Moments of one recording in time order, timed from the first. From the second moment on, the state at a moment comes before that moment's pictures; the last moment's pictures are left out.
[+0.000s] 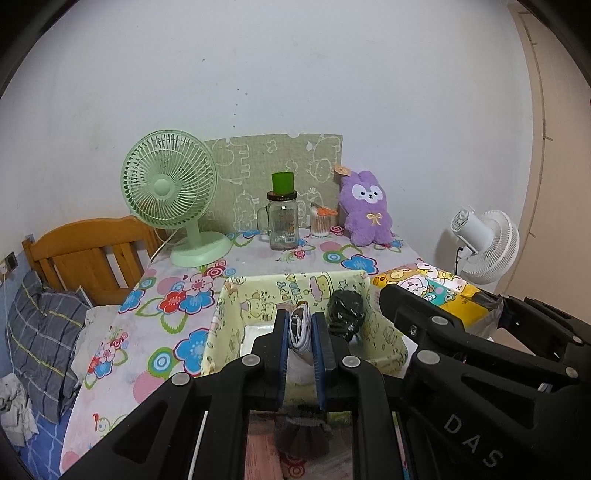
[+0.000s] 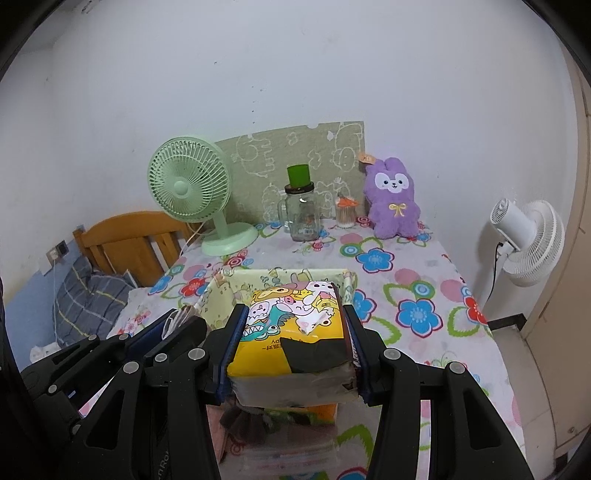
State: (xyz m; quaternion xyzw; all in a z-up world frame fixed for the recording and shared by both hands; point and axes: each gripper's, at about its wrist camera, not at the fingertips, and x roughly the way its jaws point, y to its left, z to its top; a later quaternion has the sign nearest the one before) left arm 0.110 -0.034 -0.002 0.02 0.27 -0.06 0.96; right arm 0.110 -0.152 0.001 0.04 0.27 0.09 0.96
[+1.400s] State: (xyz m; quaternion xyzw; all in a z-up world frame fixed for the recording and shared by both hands) left arm 0.216 -0.013 -0.048 0.01 0.33 -0.04 0.94; right arm 0.229 -0.127 -0.044 0.04 0.33 0.11 0.94
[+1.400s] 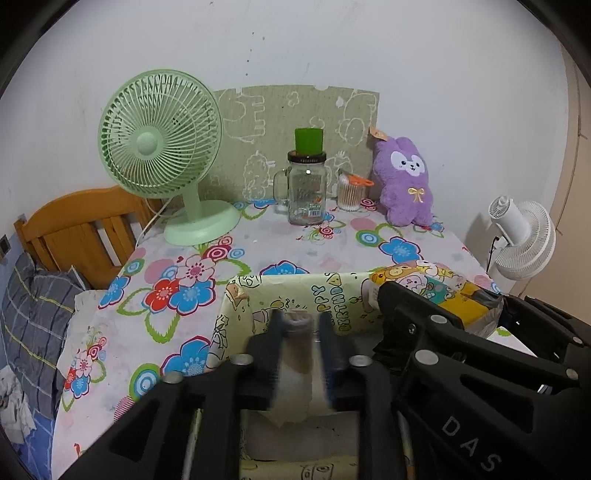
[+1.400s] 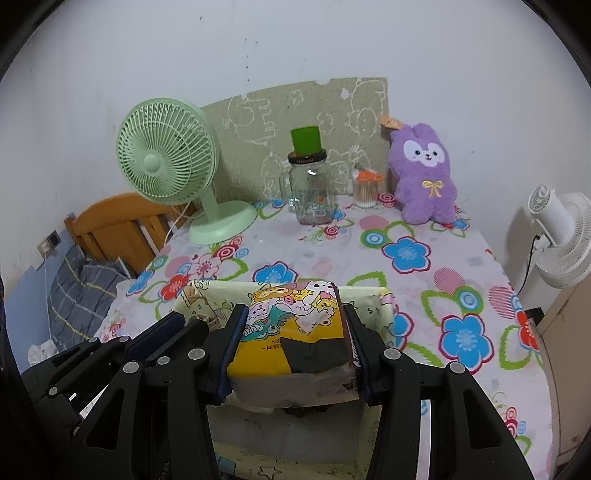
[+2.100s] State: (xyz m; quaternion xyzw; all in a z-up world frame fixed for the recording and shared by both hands) left arm 0.225 -0.013 -0.062 0.01 0.35 -0.05 0.94; right arm 0.248 -0.121 -0.060 0.05 0.35 0.13 0.93
